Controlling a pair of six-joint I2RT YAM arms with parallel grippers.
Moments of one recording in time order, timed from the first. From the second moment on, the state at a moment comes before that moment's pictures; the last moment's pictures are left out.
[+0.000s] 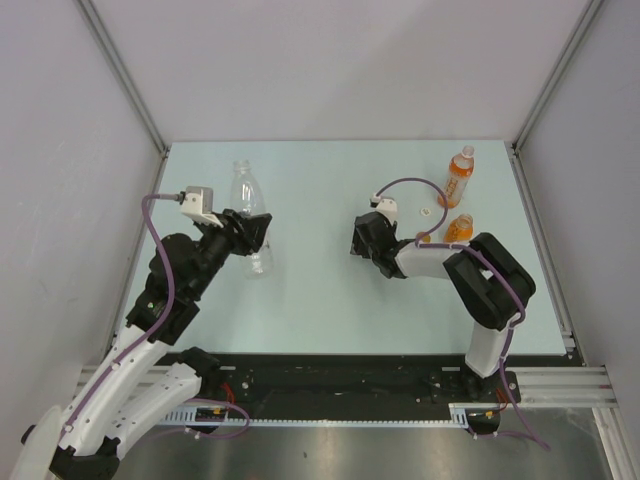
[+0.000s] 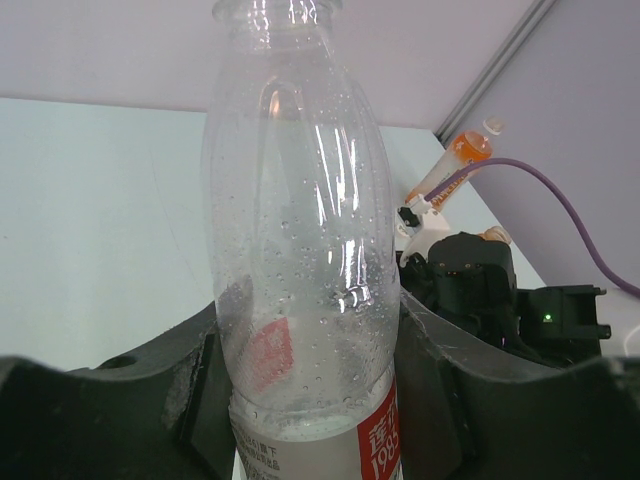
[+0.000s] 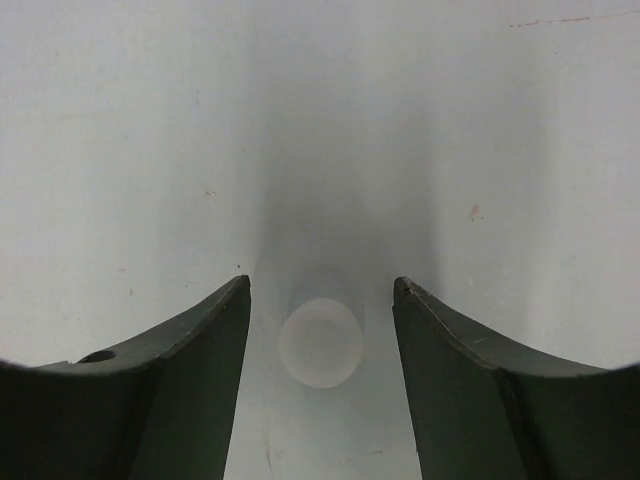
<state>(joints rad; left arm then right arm) -0.52 0.66 0.78 -0.12 -0.09 -0.40 0.66 1.83 0.93 0.17 0.41 0.59</state>
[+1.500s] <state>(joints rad) -0.67 1.03 0.80 0.34 0.82 -0.40 0.60 0.96 1.07 0.07 -0.44 0.68</state>
